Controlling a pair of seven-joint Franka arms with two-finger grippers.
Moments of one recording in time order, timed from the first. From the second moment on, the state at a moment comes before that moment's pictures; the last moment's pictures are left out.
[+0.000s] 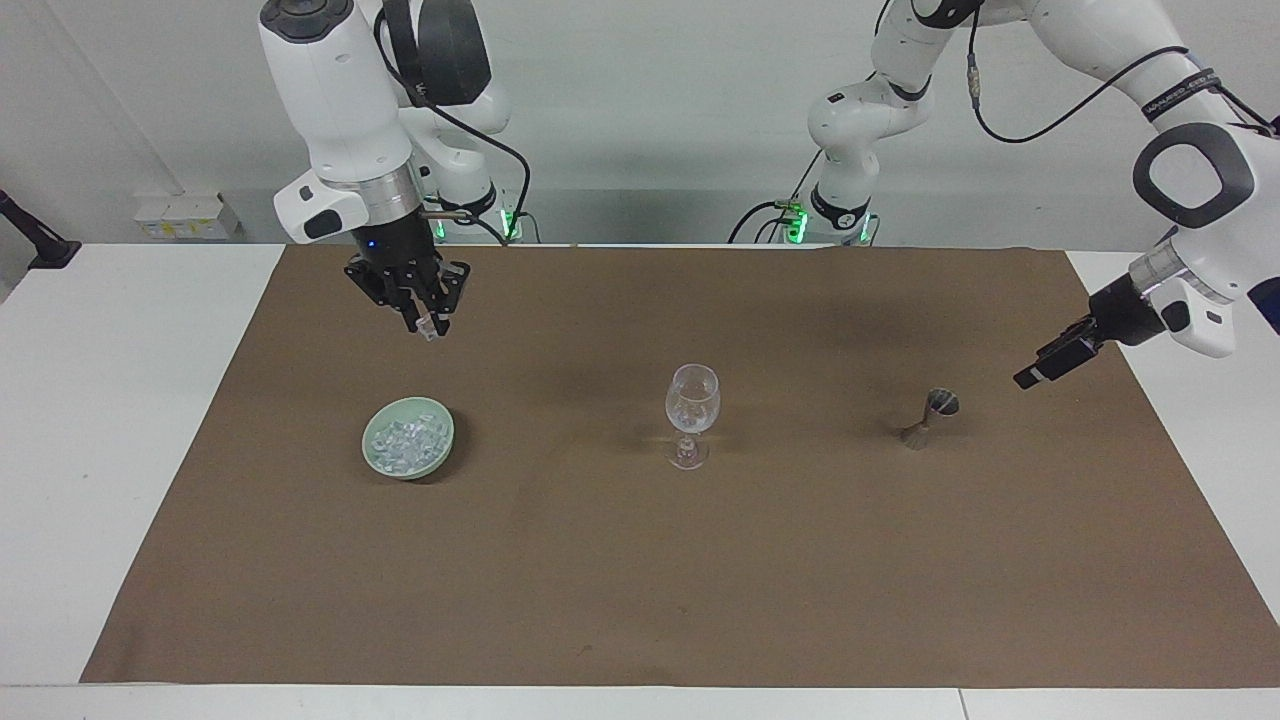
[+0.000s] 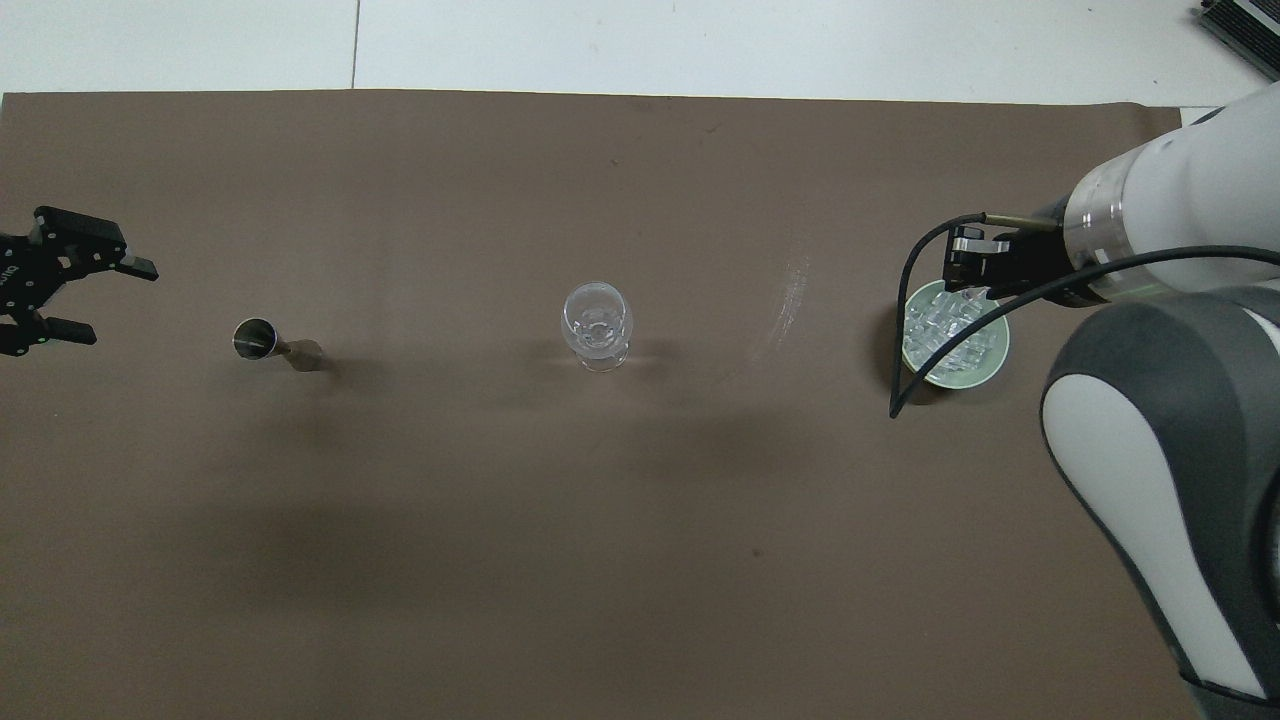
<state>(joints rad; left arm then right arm) 0.30 0.19 -0.14 -1.62 -0.30 1.72 -0.31 -0.07 0.08 0.27 -1.57 -0.01 1.76 0.40</state>
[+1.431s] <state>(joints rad) 0.08 -0.04 -0.14 -1.66 -0.09 1.63 0.06 0.35 0.35 0.29 -1.31 -0.03 1.84 0.96</state>
